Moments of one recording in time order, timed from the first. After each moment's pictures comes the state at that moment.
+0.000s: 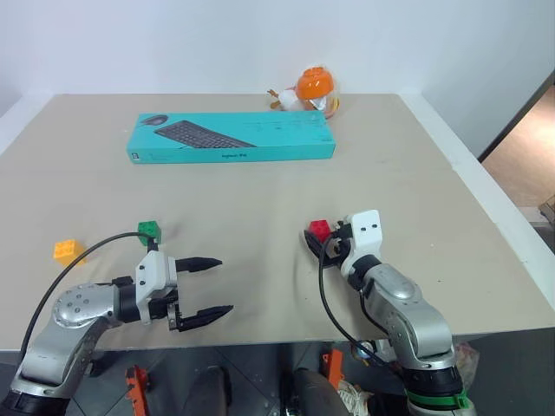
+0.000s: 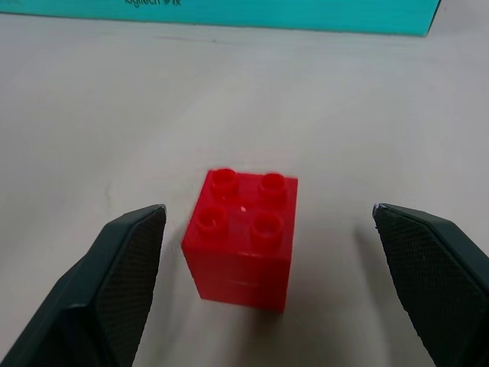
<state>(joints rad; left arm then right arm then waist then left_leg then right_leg) 0.03 0.66 0.04 -0.33 -0.49 0.15 -1.12 -0.20 -0.22 0.04 -0.32 0.22 0.62 0.19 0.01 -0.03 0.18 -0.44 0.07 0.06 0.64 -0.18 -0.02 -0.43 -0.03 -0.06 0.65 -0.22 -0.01</state>
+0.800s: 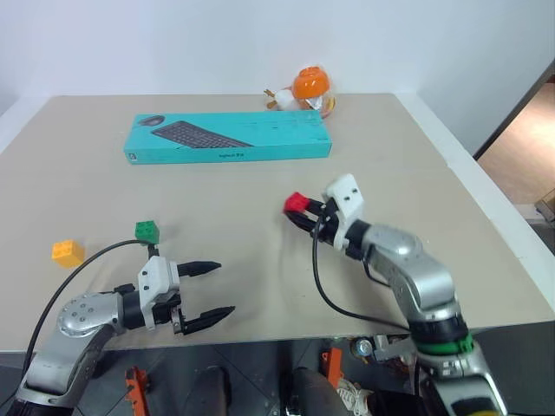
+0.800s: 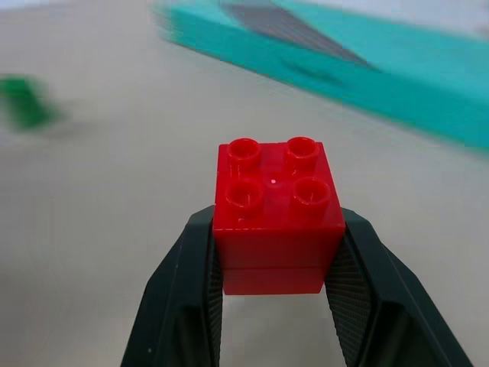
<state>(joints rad) 0.08 0.64 0.04 -0.33 -0.47 0.14 -1.06 -0.57 -0.42 0.17 -0.14 0.29 0.56 0.72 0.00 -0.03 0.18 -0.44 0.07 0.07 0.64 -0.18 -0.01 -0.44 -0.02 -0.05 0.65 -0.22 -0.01</state>
